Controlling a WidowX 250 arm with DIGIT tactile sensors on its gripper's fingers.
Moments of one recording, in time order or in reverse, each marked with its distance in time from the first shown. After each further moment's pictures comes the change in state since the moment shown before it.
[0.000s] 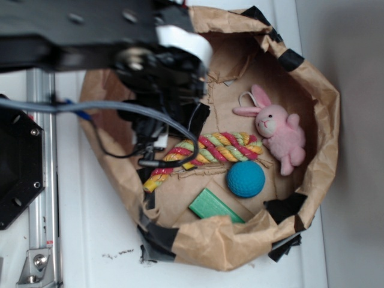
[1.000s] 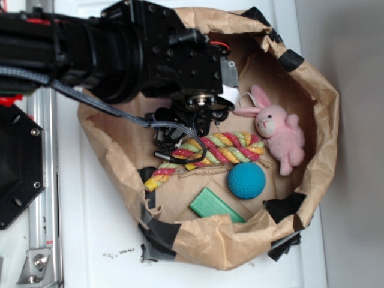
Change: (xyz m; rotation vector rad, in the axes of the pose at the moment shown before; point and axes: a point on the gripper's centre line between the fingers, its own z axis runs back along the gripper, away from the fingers) arm 0.000 0.016 -0.084 0.019 0.116 -0.183
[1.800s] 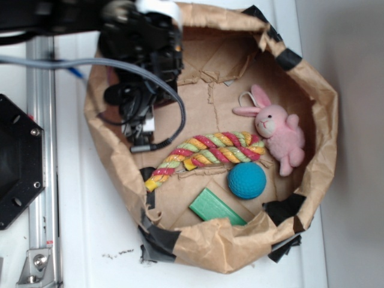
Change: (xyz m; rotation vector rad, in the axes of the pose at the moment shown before) arm -0.040 -0.011 0.095 -0.162 -0.170 0.508
